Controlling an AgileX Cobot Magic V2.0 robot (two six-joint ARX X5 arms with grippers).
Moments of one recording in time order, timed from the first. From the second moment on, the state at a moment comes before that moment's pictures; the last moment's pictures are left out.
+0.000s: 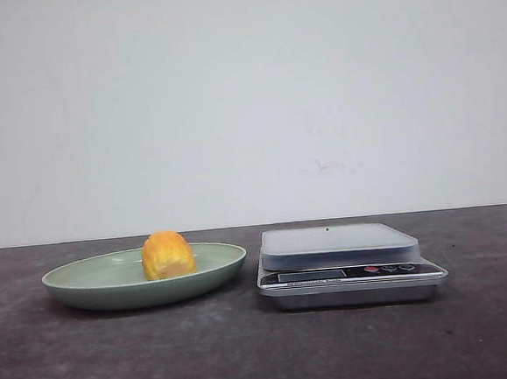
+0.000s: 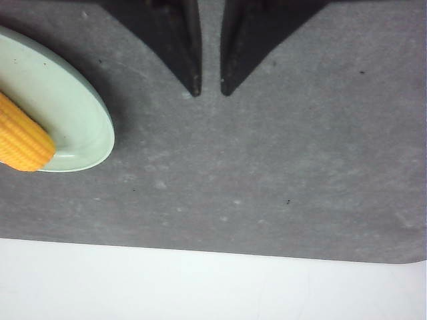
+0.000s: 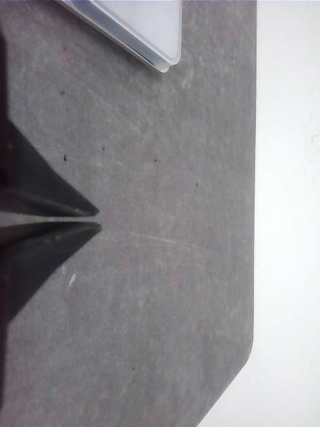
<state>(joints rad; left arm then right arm) 0.06 0.00 0.03 -0.18 0.06 -0.04 -0.01 0.01 0.01 -0.17 -0.01 0.04</state>
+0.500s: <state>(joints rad) 0.06 0.00 0.03 -0.18 0.06 -0.04 0.07 0.01 0.01 -0.17 -0.01 0.04</state>
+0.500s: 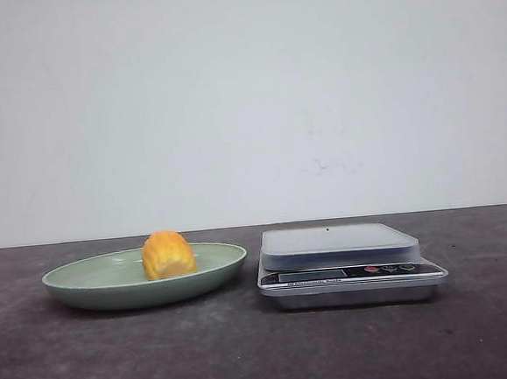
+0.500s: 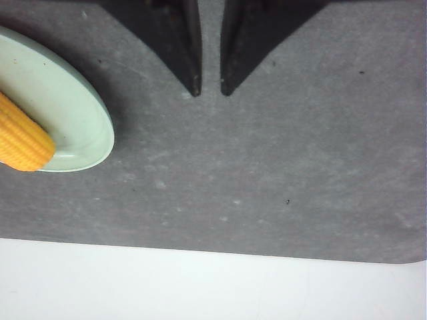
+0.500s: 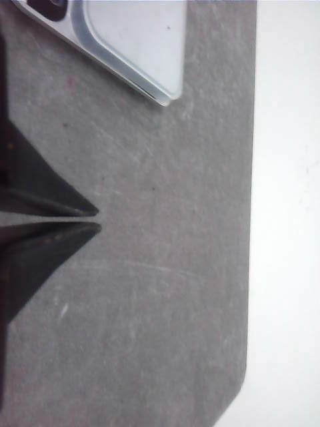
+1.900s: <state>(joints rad) 0.06 0.52 0.93 -0.39 0.16 -0.35 0.07 0.46 0.86 -0.44 -0.03 0.20</state>
